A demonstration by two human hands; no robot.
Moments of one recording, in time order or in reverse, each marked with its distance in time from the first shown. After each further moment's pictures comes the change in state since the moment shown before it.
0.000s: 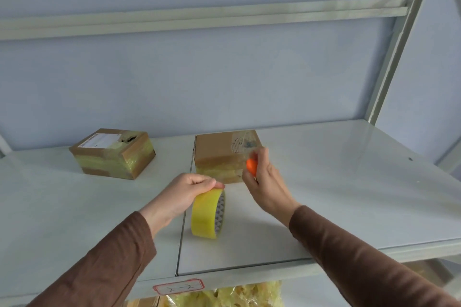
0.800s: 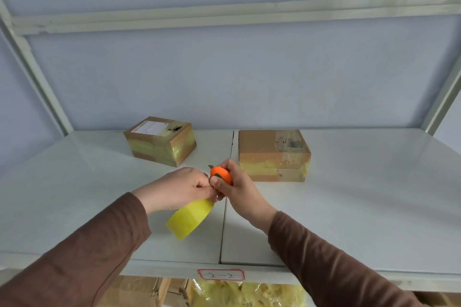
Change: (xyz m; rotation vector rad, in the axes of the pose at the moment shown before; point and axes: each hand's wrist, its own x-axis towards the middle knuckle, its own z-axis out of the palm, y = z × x) left_hand -0.051 -0.005 -0.084 0.641 -0.071 -0.013; right_hand 0.000 -0.099 0.103 0.719 -0.409 0.183
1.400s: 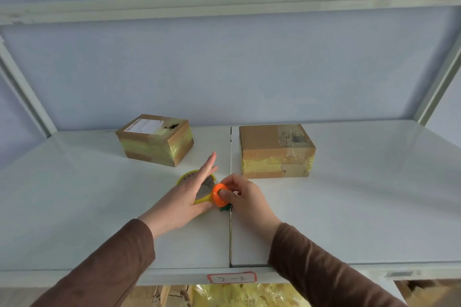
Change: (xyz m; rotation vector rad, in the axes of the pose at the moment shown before) left_hand 0.007 -0.056 0.046 -0.183 0.160 0.157; right_hand 0.001 0.047 0.005 -0.273 0.161 0.115
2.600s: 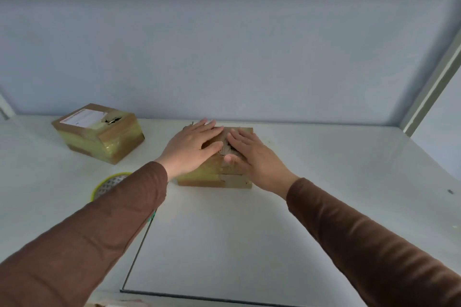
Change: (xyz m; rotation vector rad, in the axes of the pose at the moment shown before) left_hand 0.193 0.084 0.049 0.417 0.188 -0.023; right_hand 0.073 0.021 -0.214 -0.654 -0.241 -0.329
